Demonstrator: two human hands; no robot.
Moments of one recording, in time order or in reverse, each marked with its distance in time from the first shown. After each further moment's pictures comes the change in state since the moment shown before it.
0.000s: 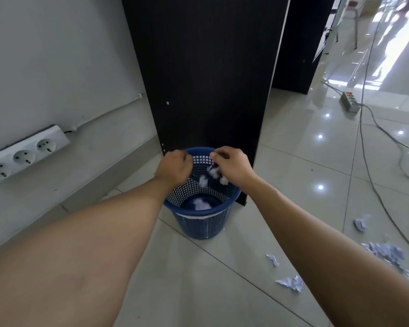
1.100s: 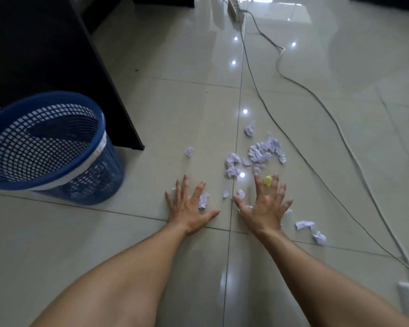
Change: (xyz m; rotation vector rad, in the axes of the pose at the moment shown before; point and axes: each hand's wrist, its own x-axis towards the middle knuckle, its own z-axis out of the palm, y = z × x) left_hand -0.206 0.120 0.297 0.167 -0.645 0.202; right_hand -0.278 0.309 -0.125 -0.614 0.390 0.639
